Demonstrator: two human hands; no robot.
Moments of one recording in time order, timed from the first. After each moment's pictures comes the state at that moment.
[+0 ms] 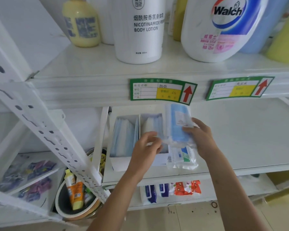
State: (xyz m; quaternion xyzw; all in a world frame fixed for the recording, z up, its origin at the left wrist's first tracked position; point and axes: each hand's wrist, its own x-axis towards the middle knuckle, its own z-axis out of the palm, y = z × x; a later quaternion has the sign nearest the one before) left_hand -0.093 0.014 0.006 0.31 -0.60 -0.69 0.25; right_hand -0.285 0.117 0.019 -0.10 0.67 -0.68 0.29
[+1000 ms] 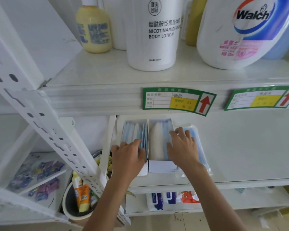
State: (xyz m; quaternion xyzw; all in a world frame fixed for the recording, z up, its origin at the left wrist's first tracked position) left_hand -0.052 -0.044 -0.016 0.38 -0.90 -0.11 0.18; right_hand -0.225 0.063 -0.001 -0.43 0.89 -0.11 -0.01
